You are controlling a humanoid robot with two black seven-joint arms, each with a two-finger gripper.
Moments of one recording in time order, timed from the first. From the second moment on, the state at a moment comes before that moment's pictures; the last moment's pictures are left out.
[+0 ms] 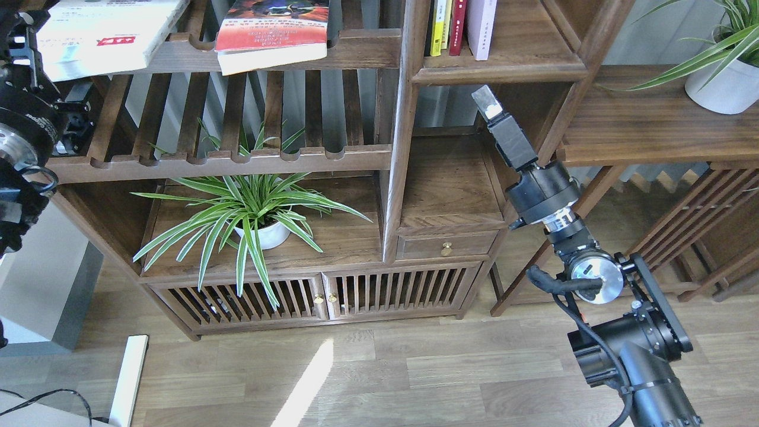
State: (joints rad) left arm -0.35 0.36 -1.54 -1.71 -0.69 0.49 -0.19; right arm 0.25 -0.02 1.44 1.30 -0.28 0.58 -0.09
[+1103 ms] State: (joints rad) left arm -0.48 0.35 -1.47 -1.52 -0.68 0.49 -0.17; right arm 0.25 -0.02 1.44 1.30 -0.28 0.58 -0.09
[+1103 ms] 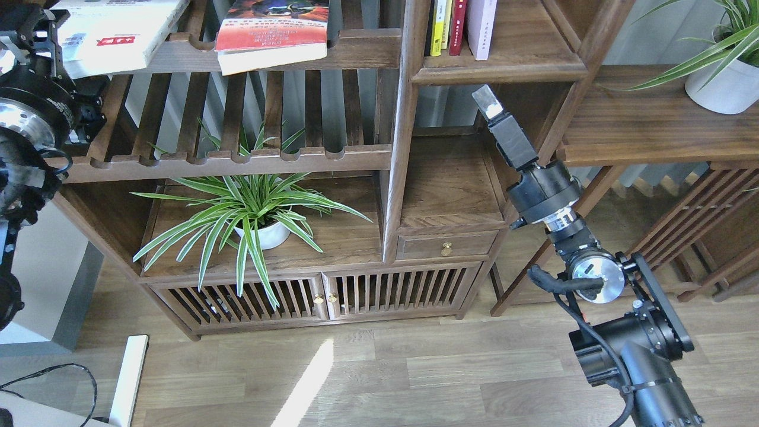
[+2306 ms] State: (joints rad) left arm -0.53 0.35 -1.41 -1.48 -0.65 0.49 -0.17; right arm 0.25 -0.02 1.44 1.30 -0.28 0.58 -0.09
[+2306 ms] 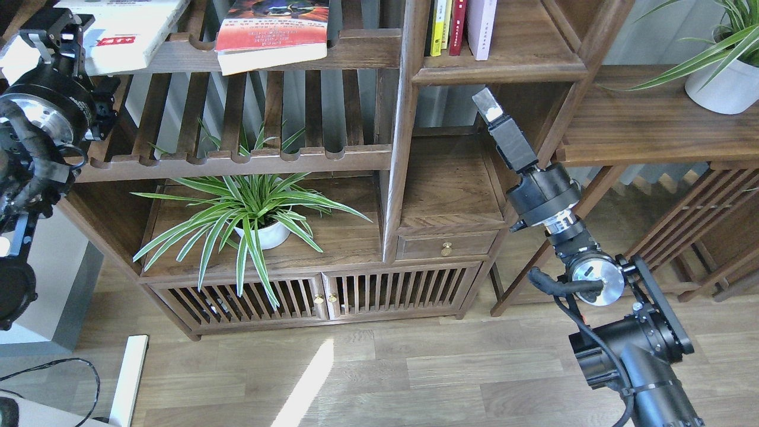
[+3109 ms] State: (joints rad) left arm -0.53 0.35 -1.41 -1.45 -0.65 0.49 -0.17; right arm 0.25 -0.02 1.44 1.30 -0.28 0.58 -0.09
